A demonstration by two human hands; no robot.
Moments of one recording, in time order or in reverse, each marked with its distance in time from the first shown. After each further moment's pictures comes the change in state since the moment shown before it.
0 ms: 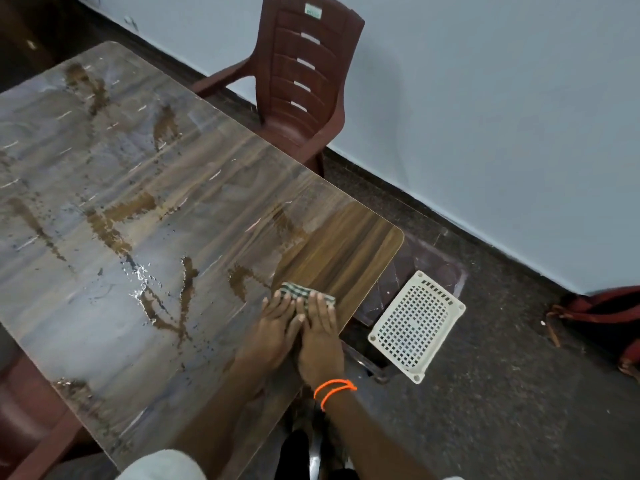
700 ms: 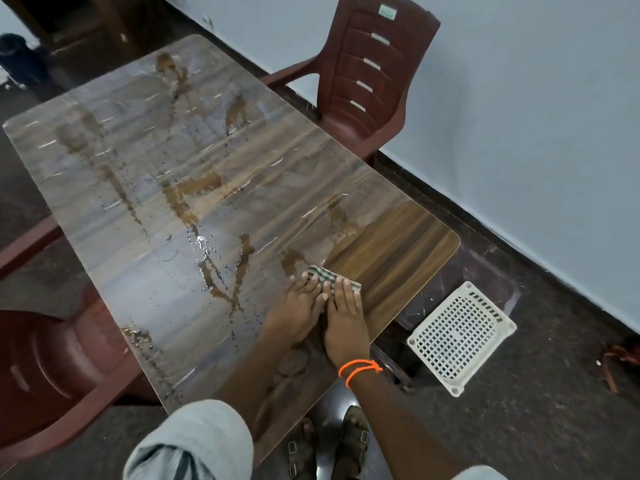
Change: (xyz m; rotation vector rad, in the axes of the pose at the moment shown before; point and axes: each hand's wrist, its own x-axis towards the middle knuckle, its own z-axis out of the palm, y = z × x) left_hand -0.009 -0.021 -0.025 0.115 0.020 -0.081; right_hand 0.017 -0.018 0.017 -0.123 -0.057 -0.077
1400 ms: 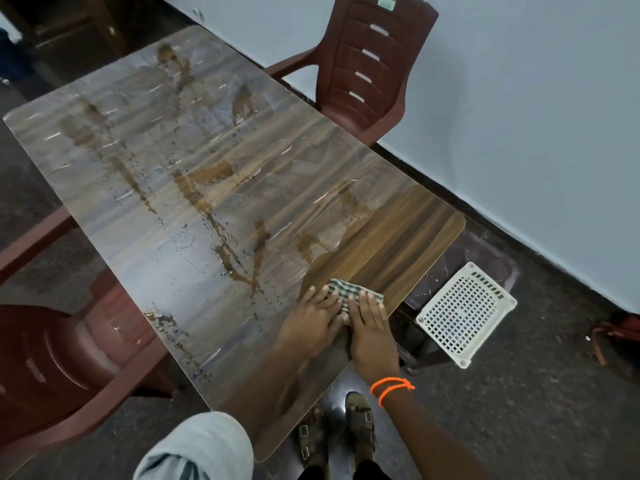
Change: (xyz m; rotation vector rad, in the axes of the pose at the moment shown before) left_hand -0.068 -0.002 -0.001 0.115 -0.094 0.233; right_hand -0.076 -0.001 0.006 -0.015 0.000 0.032
